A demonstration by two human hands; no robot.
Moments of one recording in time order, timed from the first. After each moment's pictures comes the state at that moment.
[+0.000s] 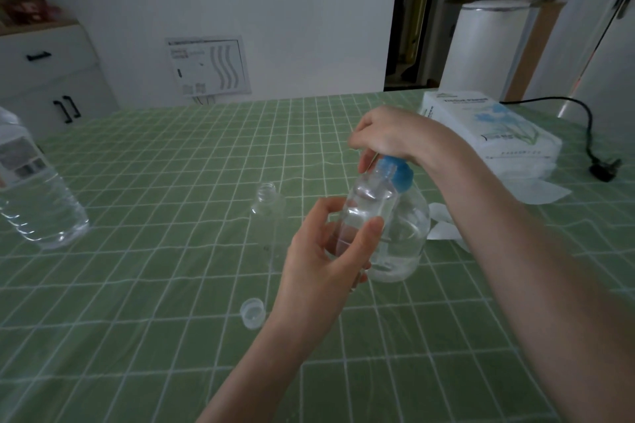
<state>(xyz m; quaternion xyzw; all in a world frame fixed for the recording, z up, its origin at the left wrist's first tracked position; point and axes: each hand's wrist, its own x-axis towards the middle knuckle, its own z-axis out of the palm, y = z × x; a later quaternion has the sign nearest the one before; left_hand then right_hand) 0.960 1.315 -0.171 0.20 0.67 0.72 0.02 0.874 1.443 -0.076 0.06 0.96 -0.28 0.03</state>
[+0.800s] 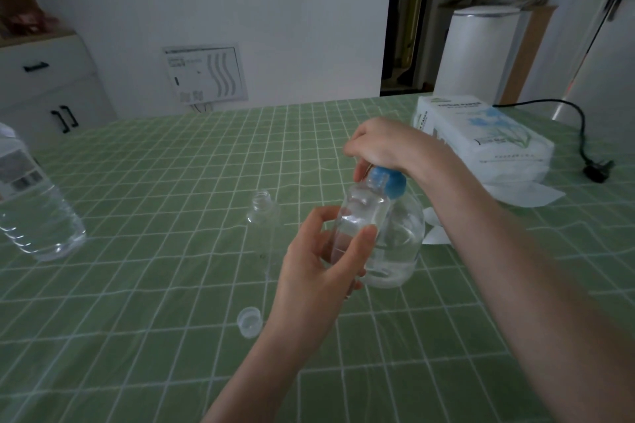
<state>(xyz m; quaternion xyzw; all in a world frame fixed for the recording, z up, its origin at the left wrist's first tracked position) 0.960 1.317 -0.172 0.19 0.67 0.72 0.01 0.875 1.445 -0.081 0.06 0.96 -0.29 0.02</state>
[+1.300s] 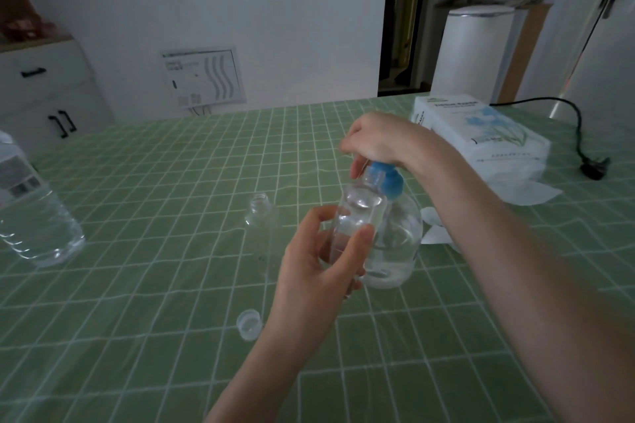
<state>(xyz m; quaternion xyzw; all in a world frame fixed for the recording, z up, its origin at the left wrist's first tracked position) 0.960 1.318 -0.170 0.19 0.67 0.72 0.01 0.875 1.445 -0.075 0.05 0.96 -0.29 0.02</state>
